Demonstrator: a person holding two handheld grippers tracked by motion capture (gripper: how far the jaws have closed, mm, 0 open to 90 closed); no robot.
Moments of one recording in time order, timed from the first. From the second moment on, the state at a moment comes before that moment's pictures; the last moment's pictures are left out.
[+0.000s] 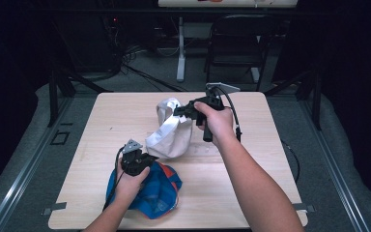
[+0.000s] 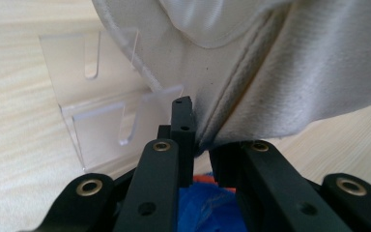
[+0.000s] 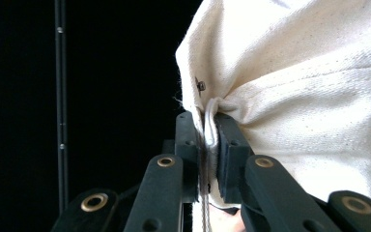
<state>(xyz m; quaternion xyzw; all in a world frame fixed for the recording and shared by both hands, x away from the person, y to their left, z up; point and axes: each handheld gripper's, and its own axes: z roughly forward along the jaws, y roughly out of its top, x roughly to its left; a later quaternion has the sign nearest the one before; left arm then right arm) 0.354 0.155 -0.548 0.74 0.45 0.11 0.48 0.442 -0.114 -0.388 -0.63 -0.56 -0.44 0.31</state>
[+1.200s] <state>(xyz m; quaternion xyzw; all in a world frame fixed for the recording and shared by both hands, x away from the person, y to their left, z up) 0.302 0.217 -0.526 0.75 0.46 0.16 0.44 0.353 -0.209 -0.414 -0.58 -0.63 -0.48 0.18</state>
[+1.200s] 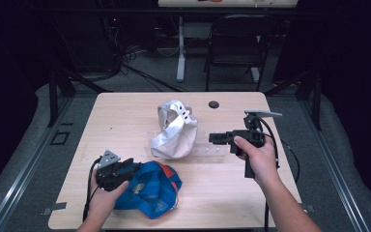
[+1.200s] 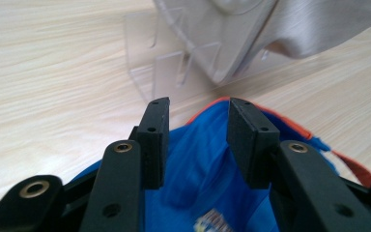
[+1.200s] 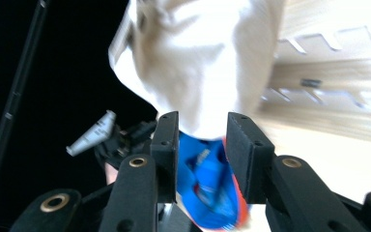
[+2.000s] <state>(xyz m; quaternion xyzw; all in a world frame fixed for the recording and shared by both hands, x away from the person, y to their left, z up) 0.287 0.264 -0.538 0.75 0.49 0.20 0.40 0.291 -0.220 -0.518 -0.58 -0.66 -0.47 0.10</state>
